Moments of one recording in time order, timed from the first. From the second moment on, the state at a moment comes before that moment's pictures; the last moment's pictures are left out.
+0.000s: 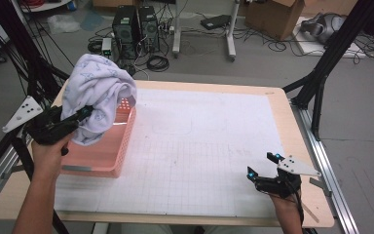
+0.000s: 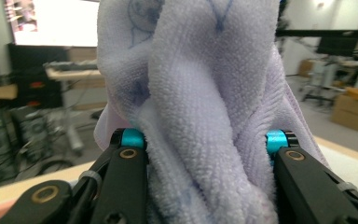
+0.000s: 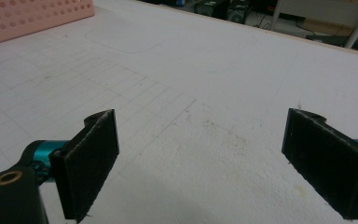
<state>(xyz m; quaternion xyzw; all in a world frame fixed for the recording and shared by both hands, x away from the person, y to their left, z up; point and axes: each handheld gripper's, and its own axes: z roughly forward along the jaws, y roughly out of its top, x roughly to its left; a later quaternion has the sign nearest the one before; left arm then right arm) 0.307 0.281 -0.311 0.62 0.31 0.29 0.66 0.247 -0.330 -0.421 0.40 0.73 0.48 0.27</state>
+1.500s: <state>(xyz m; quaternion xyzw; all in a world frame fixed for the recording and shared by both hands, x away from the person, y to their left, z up) 0.333 0.053 -0.367 0.74 0.19 0.14 0.63 0.247 -0.331 -0.420 0.39 0.73 0.49 0.26</state>
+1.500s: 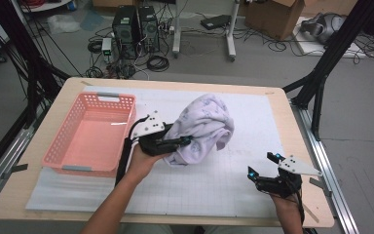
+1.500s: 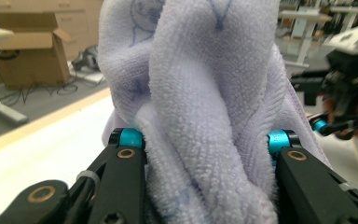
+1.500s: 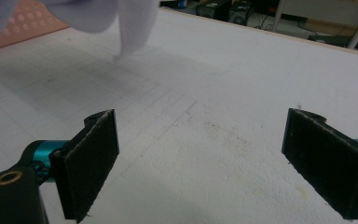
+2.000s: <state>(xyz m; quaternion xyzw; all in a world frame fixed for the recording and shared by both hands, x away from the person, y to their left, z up) 0.360 0.006 -0.427 0.79 0.24 0.09 0.56 0.248 -0.331 -0.421 0.39 0.74 0.49 0.26</state>
